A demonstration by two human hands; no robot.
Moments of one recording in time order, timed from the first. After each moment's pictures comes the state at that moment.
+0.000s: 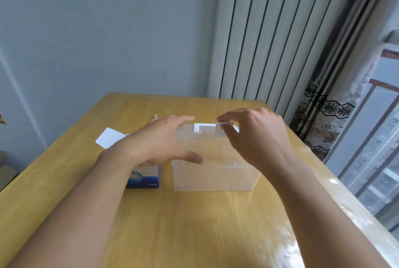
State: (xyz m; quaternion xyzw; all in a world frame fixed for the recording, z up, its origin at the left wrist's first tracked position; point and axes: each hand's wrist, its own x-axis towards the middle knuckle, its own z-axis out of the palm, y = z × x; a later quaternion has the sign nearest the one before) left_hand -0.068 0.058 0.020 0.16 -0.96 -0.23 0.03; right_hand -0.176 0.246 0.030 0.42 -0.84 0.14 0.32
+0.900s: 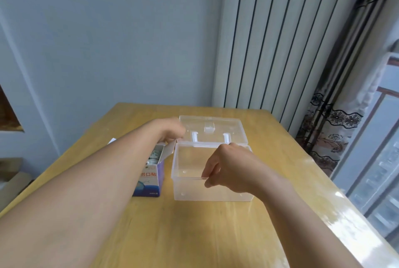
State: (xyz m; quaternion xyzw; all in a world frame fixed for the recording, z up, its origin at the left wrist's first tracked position) left_hand -0.163 0.020 0.018 0.31 -0.90 -0.31 -0.06; right_hand -0.167 0.240 0.018 0.47 -0.87 0.13 -0.07
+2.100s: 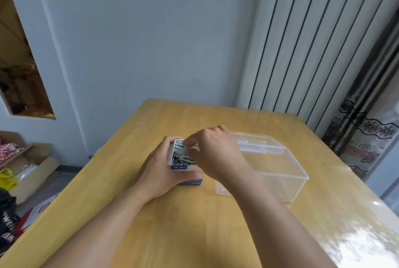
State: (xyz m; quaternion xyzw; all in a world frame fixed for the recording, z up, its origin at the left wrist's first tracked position) left_hand -0.002 -0.007 -0.072 0.17 -0.84 -0.43 0.29; right_hand -0.095 0.122 0.014 0.53 -0.82 0.13 0.15
